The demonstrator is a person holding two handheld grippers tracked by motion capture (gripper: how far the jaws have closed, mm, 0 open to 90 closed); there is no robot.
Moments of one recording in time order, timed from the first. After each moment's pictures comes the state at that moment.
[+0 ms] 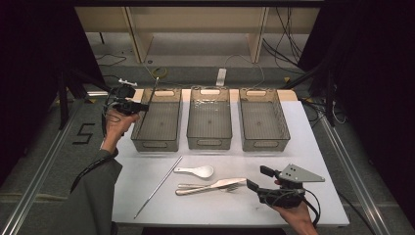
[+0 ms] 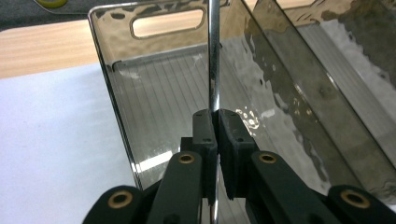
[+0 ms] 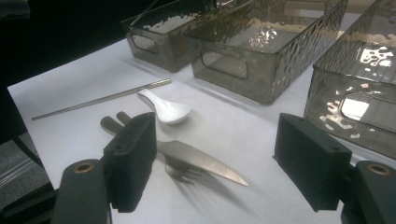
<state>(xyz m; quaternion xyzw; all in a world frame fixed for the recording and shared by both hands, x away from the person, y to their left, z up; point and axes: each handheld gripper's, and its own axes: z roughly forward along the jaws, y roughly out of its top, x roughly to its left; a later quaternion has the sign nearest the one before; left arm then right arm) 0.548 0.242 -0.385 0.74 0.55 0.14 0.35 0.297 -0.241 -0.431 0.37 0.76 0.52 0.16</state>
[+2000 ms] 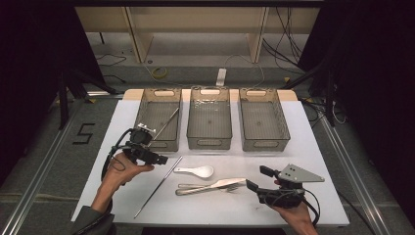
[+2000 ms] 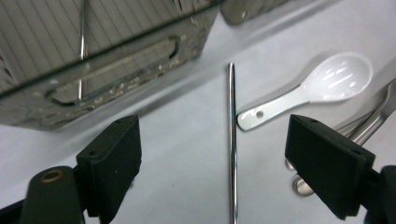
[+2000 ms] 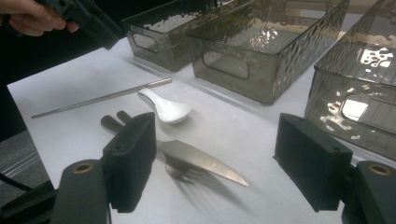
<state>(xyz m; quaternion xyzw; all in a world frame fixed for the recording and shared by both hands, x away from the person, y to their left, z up) 0.410 0.180 -0.410 0.83 0.49 0.06 0.25 0.297 -0.240 -0.430 0.36 0.76 0.52 0.16</state>
